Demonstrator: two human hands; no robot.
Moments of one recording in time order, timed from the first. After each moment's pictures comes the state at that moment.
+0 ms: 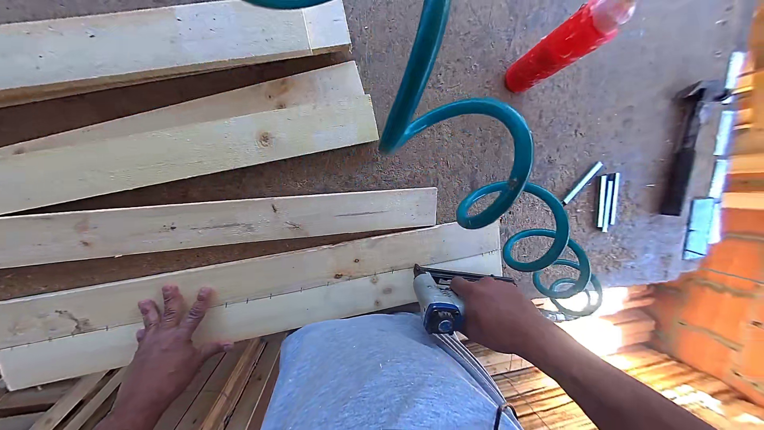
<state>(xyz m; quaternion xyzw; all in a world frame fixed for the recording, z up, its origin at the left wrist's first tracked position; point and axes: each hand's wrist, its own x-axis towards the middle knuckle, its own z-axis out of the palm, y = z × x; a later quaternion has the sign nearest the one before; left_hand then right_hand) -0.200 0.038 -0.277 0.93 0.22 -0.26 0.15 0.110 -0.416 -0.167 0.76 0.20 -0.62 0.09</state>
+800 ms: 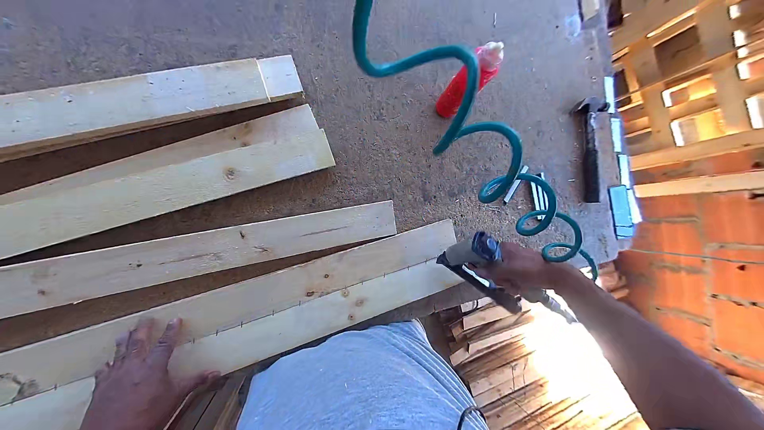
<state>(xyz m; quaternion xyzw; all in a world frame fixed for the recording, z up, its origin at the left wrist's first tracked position) -0.160 0.020 -0.251 0.94 0.17 -0.26 0.13 0.166 -0.564 -0.173 0.73 -0.03 -0.62 -0.28</state>
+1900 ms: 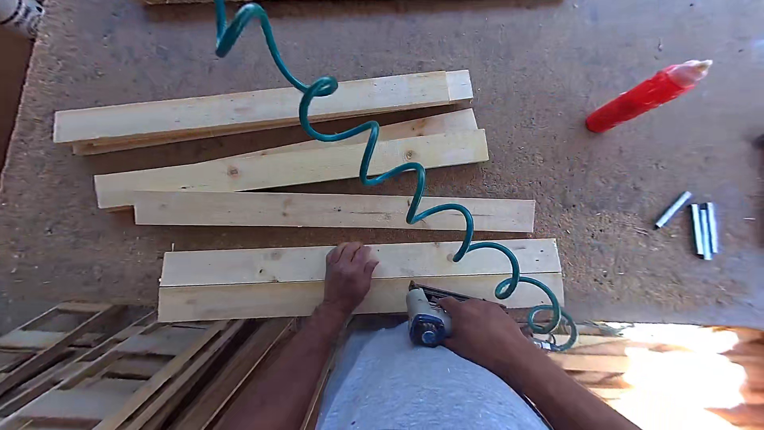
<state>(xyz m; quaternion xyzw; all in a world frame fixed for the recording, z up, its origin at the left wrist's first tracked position) -0.140 0.013 -0.299 0.97 0.12 0.02 0.21 -0.029 -0.231 -0.152 0.79 0.26 -0.56 0.03</state>
